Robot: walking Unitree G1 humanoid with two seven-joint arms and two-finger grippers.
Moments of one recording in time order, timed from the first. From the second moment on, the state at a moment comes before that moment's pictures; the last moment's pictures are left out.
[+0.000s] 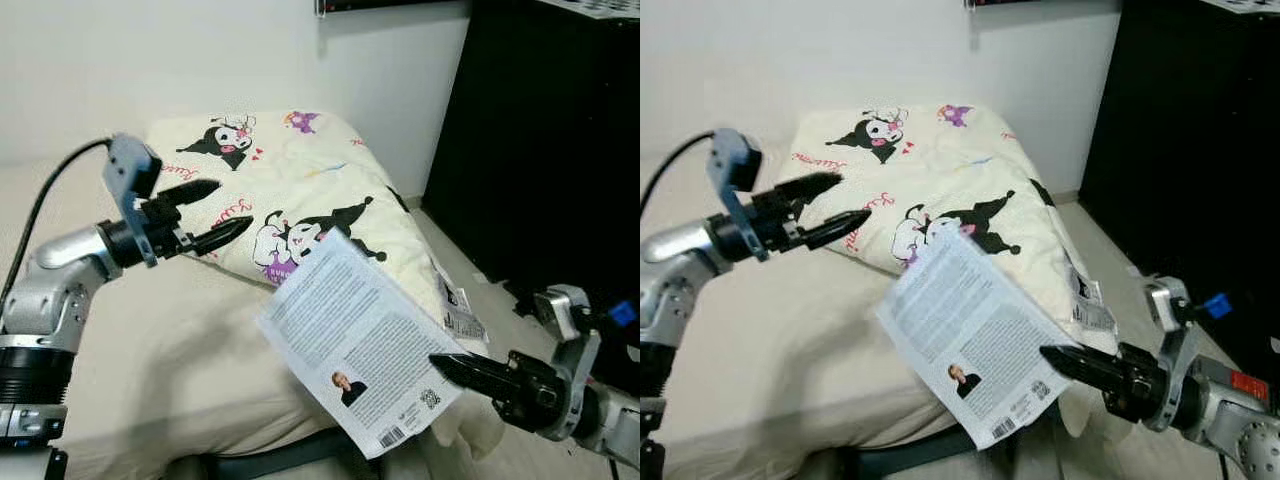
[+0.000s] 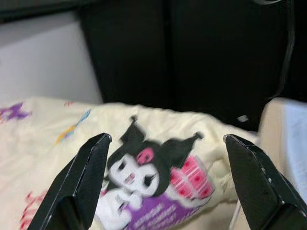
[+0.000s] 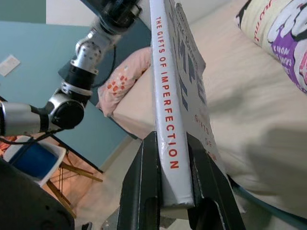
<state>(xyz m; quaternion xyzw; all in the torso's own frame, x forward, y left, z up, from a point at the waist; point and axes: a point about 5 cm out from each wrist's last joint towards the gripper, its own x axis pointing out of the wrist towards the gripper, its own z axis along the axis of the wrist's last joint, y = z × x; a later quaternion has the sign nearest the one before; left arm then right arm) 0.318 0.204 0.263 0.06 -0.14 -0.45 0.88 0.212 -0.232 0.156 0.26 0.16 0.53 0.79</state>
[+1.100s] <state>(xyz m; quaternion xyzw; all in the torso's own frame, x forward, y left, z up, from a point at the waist) 0.302 0.162 0.231 -0.01 -0.03 -0.57 0.82 0.220 -0.216 0.160 0.16 0.20 0.58 0.78</state>
